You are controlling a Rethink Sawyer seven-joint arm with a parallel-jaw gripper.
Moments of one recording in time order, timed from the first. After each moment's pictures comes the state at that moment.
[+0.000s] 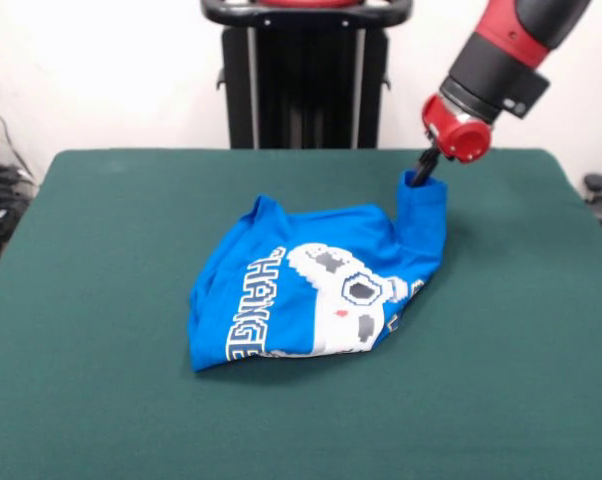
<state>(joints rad) 0.42 -0.62 0.10 2.28 1.66 -0.57 2.07</state>
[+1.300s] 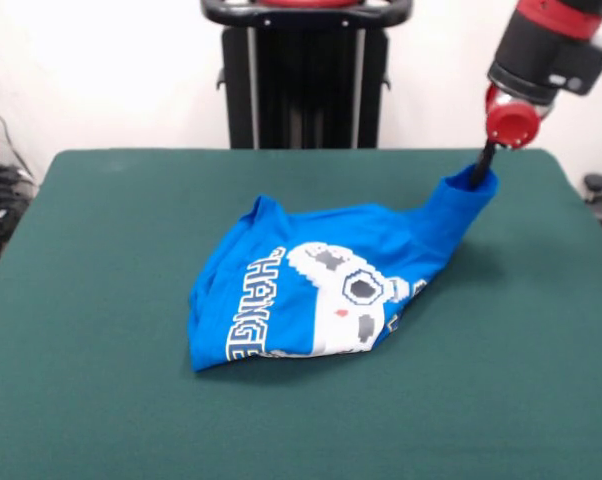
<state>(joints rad) 0.20 -0.84 0.49 2.32 2.09 -0.60 2.07</state>
